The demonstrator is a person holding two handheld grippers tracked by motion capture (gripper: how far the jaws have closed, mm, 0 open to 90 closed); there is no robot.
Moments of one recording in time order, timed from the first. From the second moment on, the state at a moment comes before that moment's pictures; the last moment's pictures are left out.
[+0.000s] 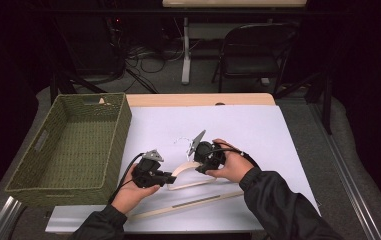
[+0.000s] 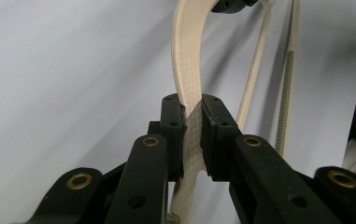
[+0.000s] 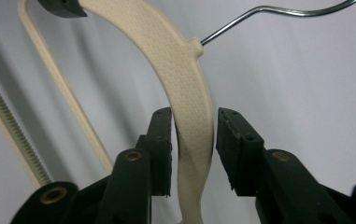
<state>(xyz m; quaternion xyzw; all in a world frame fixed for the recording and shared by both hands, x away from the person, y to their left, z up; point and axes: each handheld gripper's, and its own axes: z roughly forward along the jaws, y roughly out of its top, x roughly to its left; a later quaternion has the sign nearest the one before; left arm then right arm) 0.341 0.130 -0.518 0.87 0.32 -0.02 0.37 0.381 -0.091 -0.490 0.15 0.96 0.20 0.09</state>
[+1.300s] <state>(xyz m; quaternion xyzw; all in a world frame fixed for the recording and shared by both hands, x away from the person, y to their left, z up) 0.336 0.139 -0.516 0.90 0.28 -0.07 0.34 0.347 -0.091 -0.468 0.06 0.95 0.22 0.19</state>
